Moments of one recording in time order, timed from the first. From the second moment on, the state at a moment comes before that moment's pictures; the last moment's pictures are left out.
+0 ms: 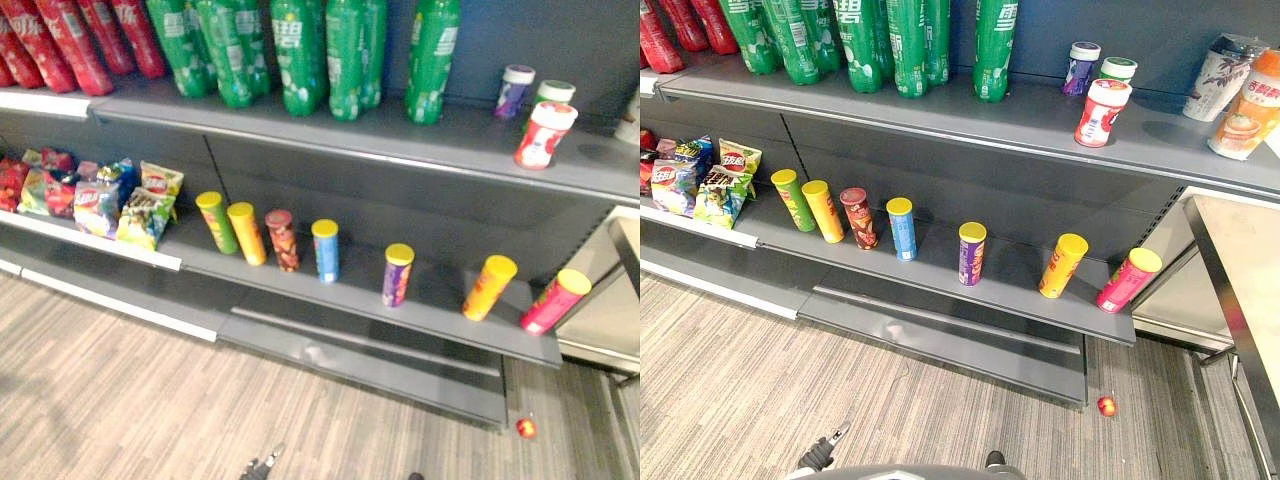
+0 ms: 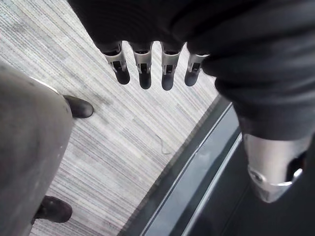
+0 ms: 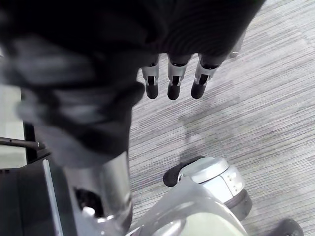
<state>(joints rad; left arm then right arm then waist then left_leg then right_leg) 0.10 0.04 0.24 1.13 -0.17 -0.08 0.06 0.26 -0.01 -0.45 1.16 0.18 -0.07 -0.12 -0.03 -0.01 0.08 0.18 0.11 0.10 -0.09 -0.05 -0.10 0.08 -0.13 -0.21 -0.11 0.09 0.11</state>
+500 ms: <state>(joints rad) 0.09 0.04 0.23 1.15 -0.17 -0.08 0.07 0.24 -0.02 -0.42 1.16 0.21 -0.07 -0.12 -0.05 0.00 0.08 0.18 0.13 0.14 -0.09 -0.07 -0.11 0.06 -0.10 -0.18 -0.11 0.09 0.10</state>
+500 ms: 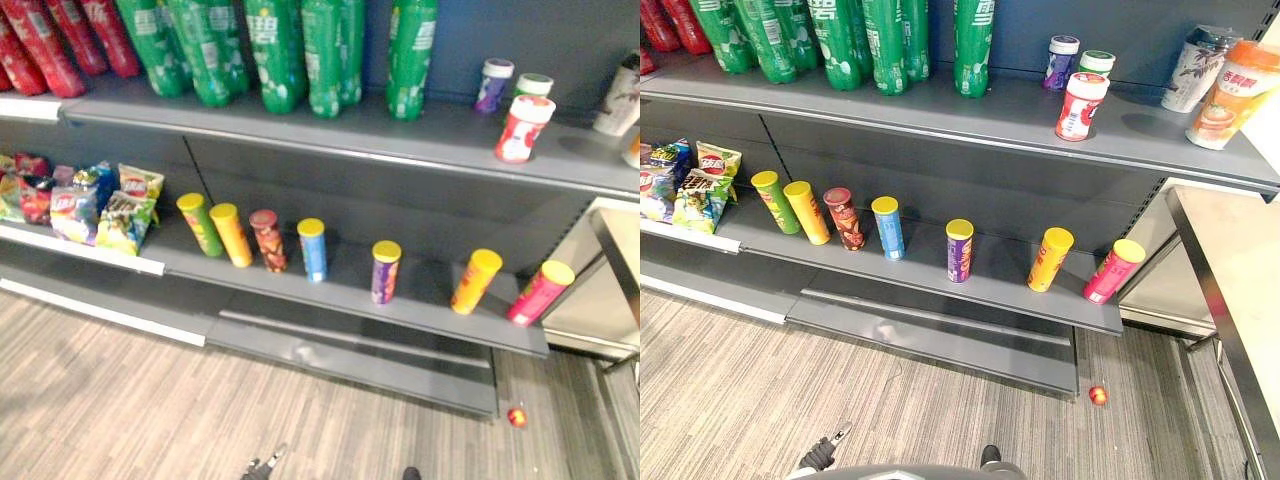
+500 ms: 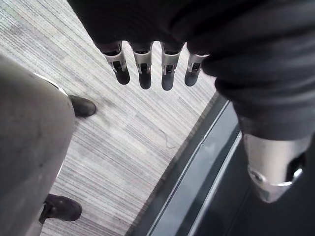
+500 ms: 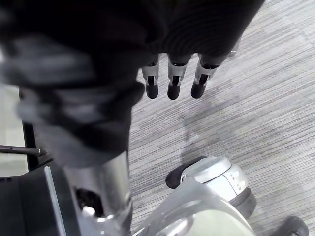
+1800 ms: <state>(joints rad) 0.08 0.05 0.17 1.15 -0.17 -0.09 0.07 0.24 -0.03 -0.38 1.16 0.24 -0.08 -0.12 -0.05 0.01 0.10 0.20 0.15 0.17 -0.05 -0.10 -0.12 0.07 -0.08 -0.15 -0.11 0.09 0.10</state>
